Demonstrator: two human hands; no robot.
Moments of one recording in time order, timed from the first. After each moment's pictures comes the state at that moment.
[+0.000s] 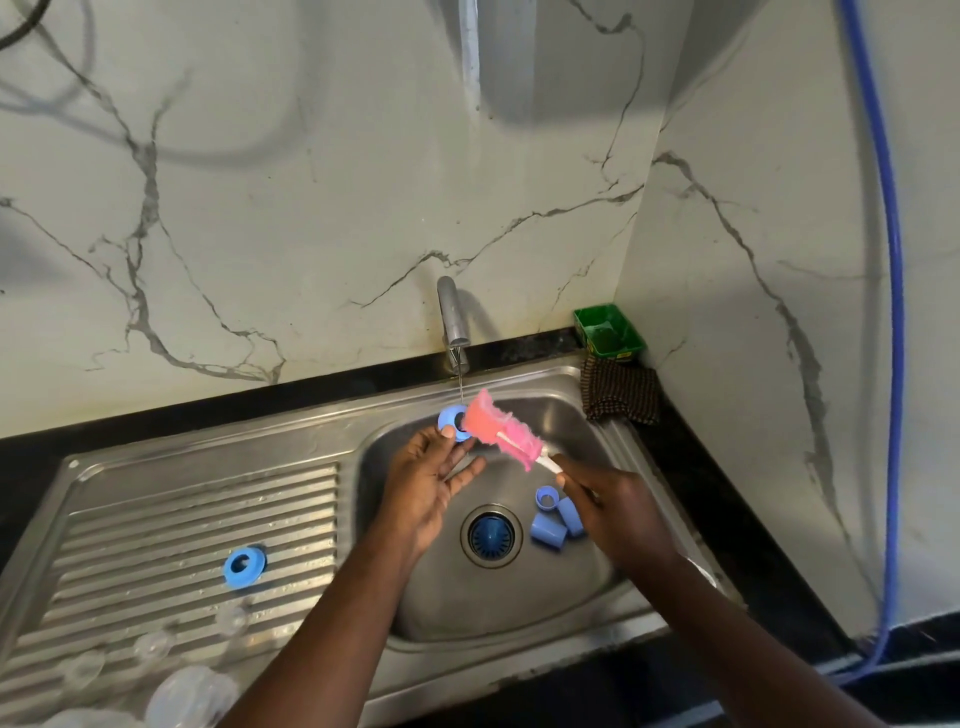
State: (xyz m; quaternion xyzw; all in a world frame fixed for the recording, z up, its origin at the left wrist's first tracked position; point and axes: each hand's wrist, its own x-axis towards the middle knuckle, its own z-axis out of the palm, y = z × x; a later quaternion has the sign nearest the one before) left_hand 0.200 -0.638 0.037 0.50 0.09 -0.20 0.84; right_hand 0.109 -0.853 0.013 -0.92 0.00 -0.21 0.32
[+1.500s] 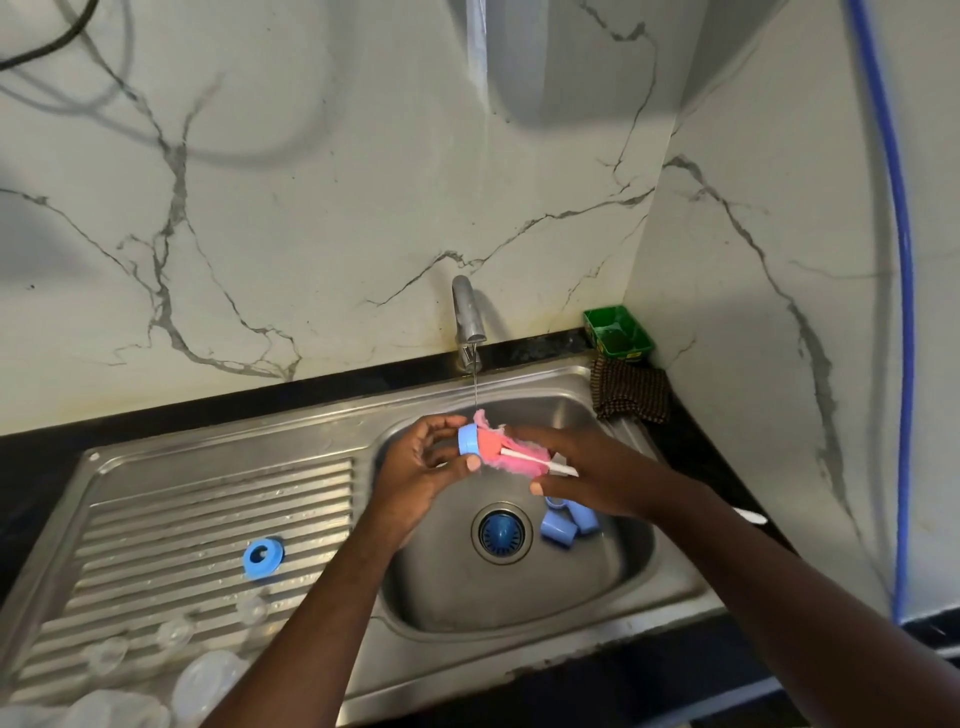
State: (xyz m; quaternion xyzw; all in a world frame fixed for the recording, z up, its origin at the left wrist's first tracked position) left_hand 0.195 -0.600 0.046 0.72 -0.11 -0.09 0.68; right_hand 0.149 -0.842 0.069 -0.92 -0.18 0.08 0.35
